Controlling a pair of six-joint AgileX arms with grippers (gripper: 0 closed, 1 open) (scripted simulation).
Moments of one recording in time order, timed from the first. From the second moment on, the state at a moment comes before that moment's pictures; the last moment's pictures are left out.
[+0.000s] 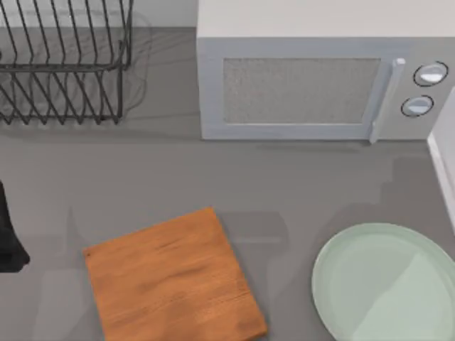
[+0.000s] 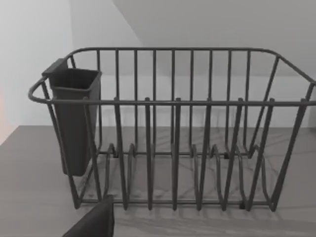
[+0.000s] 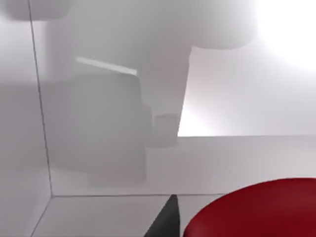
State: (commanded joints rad) left arm 0.00 0.00 0.00 0.00 0.00 0.00; right arm -0.27 1.97 1.32 -0.84 -0.01 -0.24
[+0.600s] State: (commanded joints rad) left arm 0.00 0.00 0.00 0.00 0.00 0.00; right arm 0.06 1.75 1.28 -0.99 0.00 0.08
